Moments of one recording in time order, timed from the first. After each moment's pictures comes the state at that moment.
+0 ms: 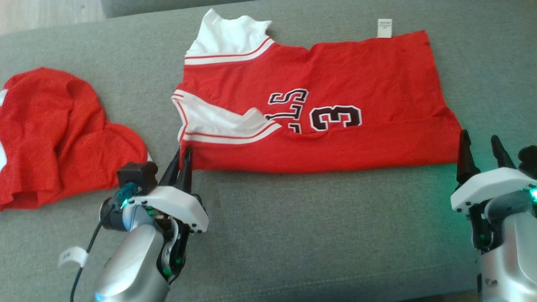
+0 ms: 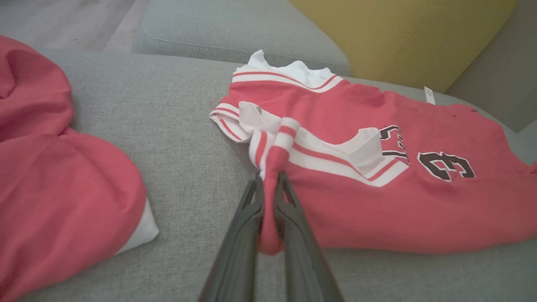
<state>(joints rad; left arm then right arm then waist) -0.34 0.14 -0.48 0.49 -0.51 0.12 -0.22 -0.30 -0.07 -0.25 0.44 0.15 0.13 0.05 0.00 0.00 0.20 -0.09</state>
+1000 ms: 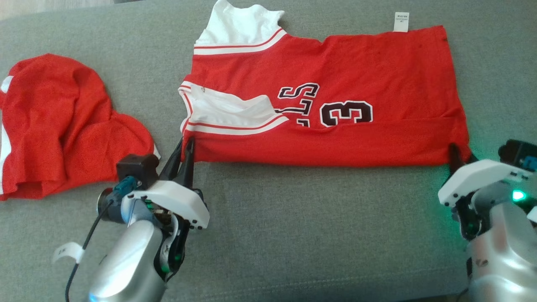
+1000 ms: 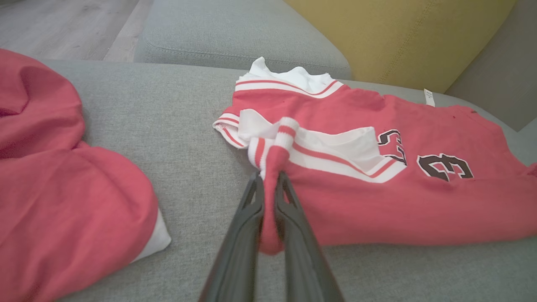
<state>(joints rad) -0.33 0.19 -0.51 0.36 -0.51 0.15 -0.18 -0.44 -0.06 -0.29 0.72 0.15 0.13 0.14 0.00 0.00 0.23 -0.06</state>
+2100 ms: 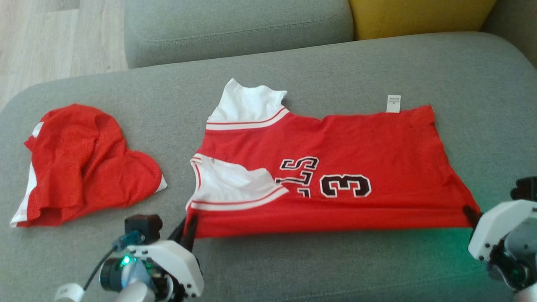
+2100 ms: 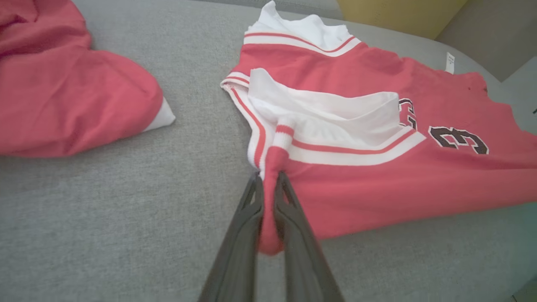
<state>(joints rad) -0.12 0.25 -0.55 0.33 -0.60 0.14 -0.04 -0.14 -0.24 -0.14 0.39 0.39 0.13 0.59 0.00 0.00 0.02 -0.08</state>
